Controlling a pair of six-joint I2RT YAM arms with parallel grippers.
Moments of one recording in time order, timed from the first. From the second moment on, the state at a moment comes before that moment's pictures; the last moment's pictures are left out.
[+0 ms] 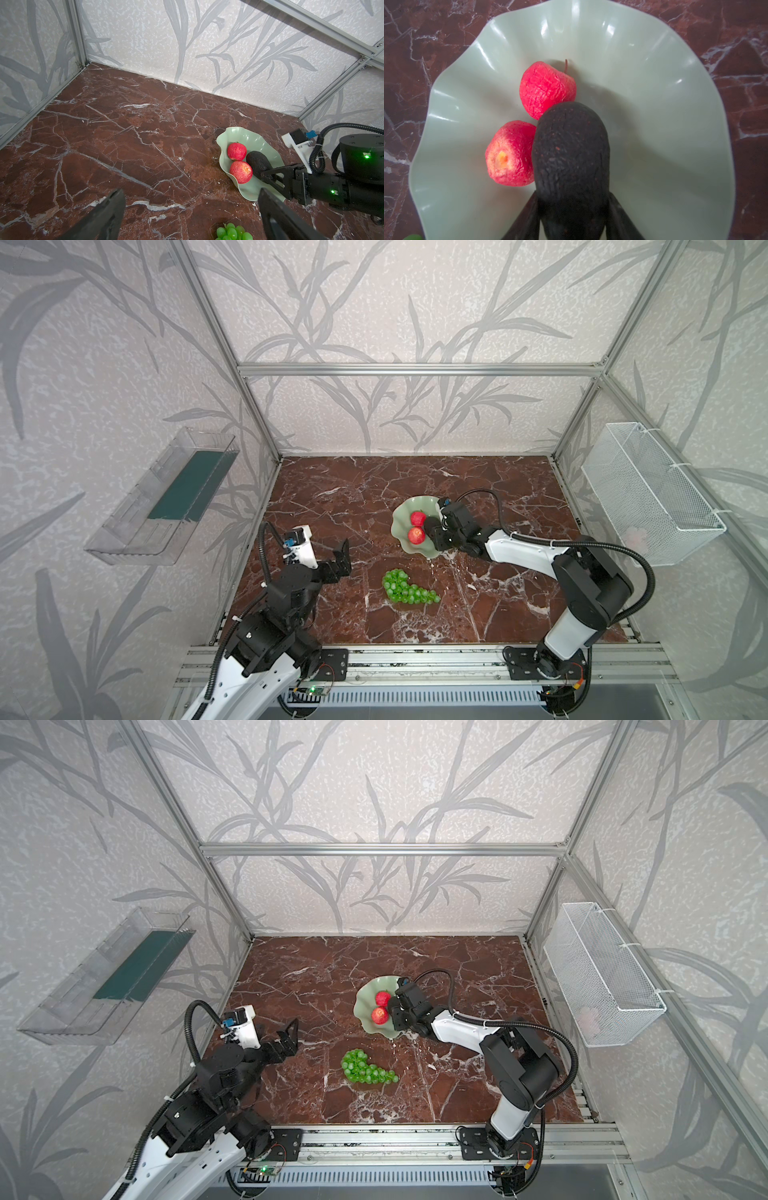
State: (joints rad) left arm -0.58 0.34 0.57 -0.55 -0.41 -0.48; right arm 0.65 1.72 0.96 -0.08 0.06 0.38
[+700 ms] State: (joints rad) left arm -0.58 0.34 0.57 -0.55 -0.40 -0.48; right arm 0.66 1.35 0.84 0.00 -0.03 0.34
